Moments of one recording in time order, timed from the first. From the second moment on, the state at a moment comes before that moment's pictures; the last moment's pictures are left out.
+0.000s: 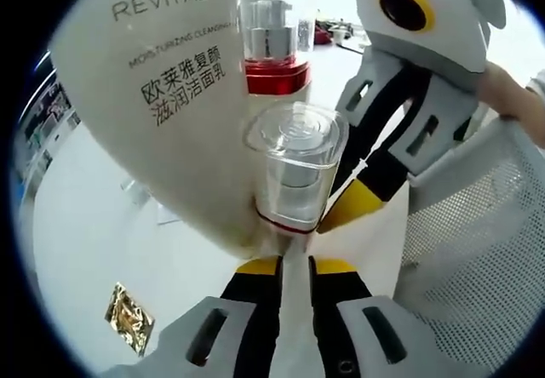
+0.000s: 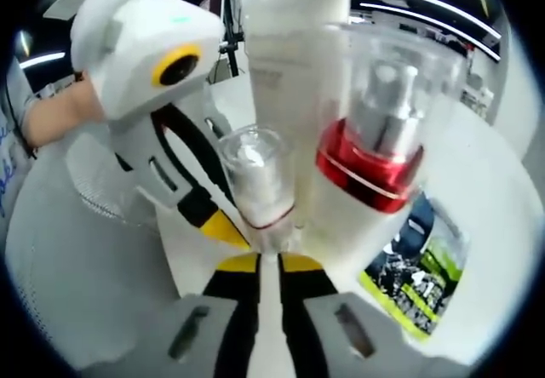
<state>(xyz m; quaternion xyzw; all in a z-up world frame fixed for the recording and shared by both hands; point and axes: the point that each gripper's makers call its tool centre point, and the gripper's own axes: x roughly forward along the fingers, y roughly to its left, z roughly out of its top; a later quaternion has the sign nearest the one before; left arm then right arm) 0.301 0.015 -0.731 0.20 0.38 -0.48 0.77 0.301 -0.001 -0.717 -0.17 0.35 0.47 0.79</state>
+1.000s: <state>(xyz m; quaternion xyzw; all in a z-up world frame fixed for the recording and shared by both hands) 0.300 0.051 -0.691 0.18 0.35 -0.44 0.81 0.288 -0.026 -0.680 -0.19 0.33 0.43 0.82</state>
